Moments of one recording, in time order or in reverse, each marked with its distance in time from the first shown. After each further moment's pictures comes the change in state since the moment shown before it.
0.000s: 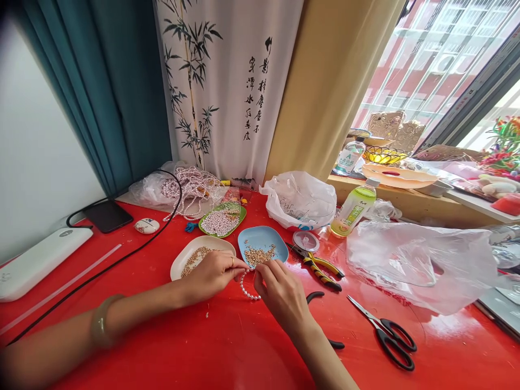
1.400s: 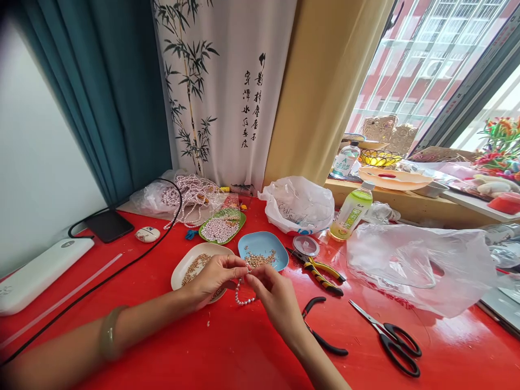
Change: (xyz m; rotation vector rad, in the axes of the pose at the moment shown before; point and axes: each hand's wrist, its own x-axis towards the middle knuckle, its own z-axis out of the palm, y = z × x) left_hand 0.006 0.011 0.007 -1.058 0.108 -0.478; right_hand 0.009 -0.015 -0.005 0.877 -0.245 0.796
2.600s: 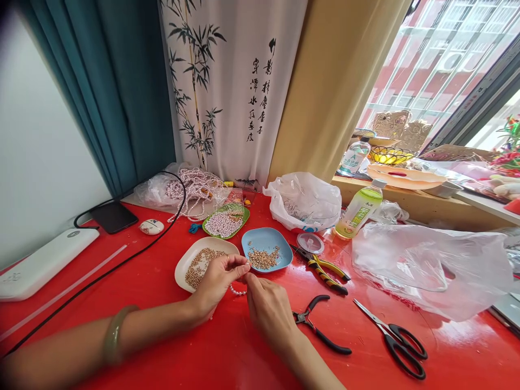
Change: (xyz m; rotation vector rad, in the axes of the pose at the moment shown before) left_hand -0.009 -0.016 0.011 -0.035 0.190 0.102; right_hand -0.010 0.008 0.017 -0.611 -0.051 -0.479
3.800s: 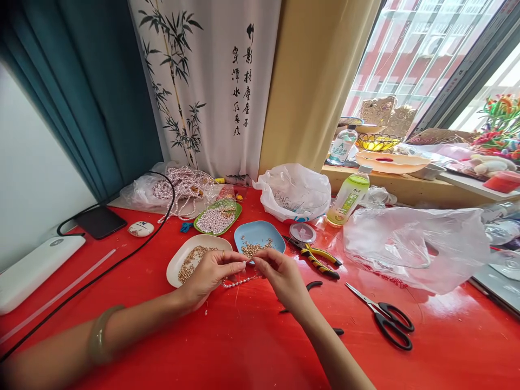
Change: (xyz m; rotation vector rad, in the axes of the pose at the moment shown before) left_hand 0.002 0.011 -0.003 0.072 -0.156 -0.077; right_hand 0.011 0.025 -0.030 0.672 0.044 0.467
